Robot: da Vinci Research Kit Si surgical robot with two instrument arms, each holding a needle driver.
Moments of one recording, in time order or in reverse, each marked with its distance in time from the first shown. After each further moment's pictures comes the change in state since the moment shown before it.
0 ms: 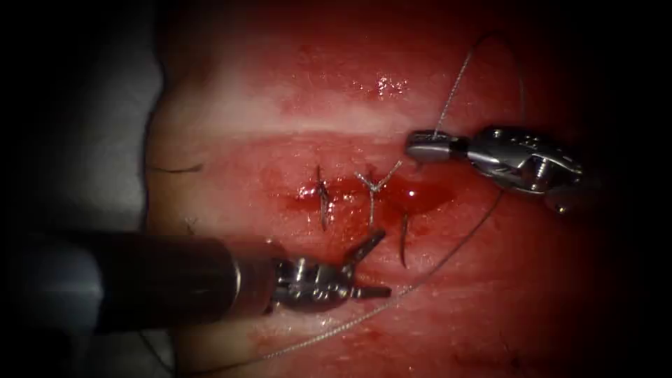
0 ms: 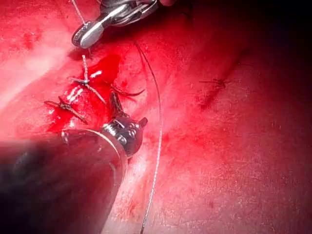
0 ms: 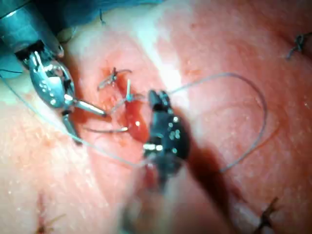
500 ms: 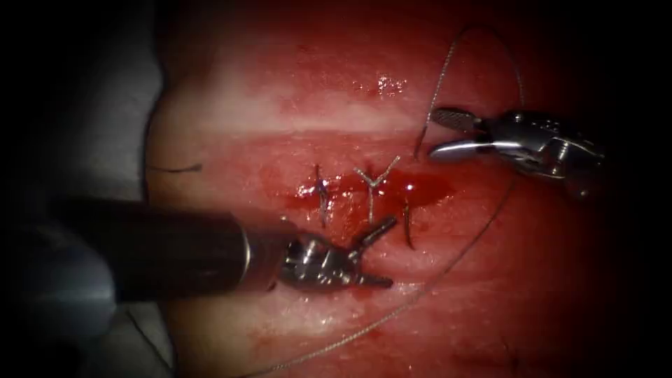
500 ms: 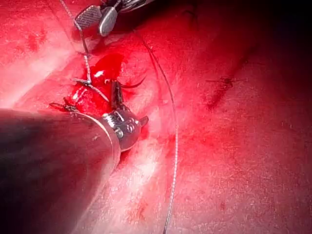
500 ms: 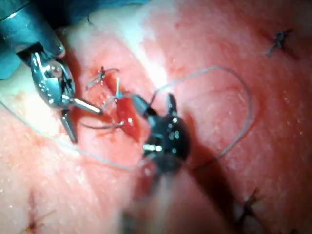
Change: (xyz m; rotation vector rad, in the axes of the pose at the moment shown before) right arm 0.002 0.002 -0.002 -0.029 0.057 0.013; left arm -0.001 -0.002 0.001 -0.048 0.116 0.158
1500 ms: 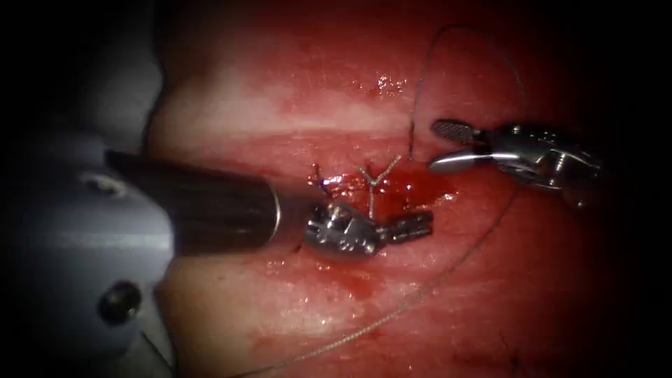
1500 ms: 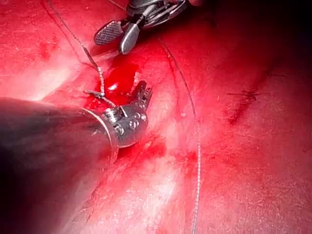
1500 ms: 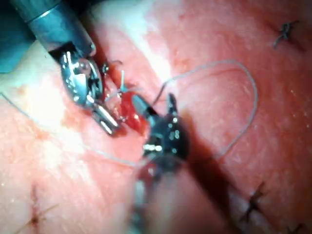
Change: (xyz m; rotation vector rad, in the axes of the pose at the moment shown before) right arm -0.002 0.000 0.000 -0.011 0.002 -0.013; left arm -0.001 -0.002 0.003 -0.009 0.174 -0.097
